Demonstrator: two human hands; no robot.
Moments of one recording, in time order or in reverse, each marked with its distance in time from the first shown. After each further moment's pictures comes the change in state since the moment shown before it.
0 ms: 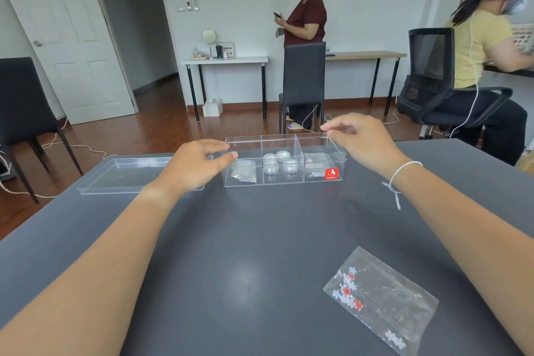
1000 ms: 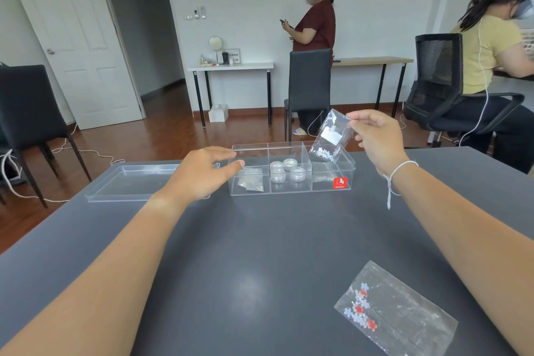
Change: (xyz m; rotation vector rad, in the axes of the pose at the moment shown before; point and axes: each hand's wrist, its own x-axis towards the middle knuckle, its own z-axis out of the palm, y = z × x) left_hand 0.001 0.001 -0.001 0.000 0.039 -0.002; right_hand 0.027 0.018 0.010 0.439 0.275 0.246
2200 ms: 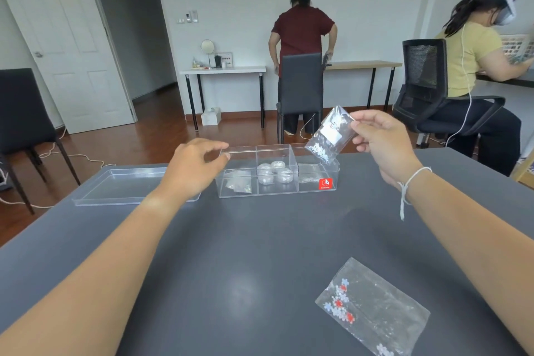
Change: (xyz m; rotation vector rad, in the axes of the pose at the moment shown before) left_hand 0.001 0.016 0.001 0.039 0.125 0.070; right_hand -0.016 -0.015 -0.031 0.113 -0.053 0.004
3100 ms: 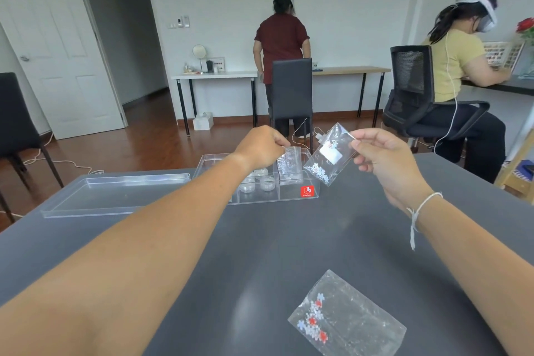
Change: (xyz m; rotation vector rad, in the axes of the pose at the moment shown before) left_hand 0.062 0.093 0.087 -0.043 -0.336 0.056; right_hand -0.012 0.014 -0.032 0.020 -0.036 0.011
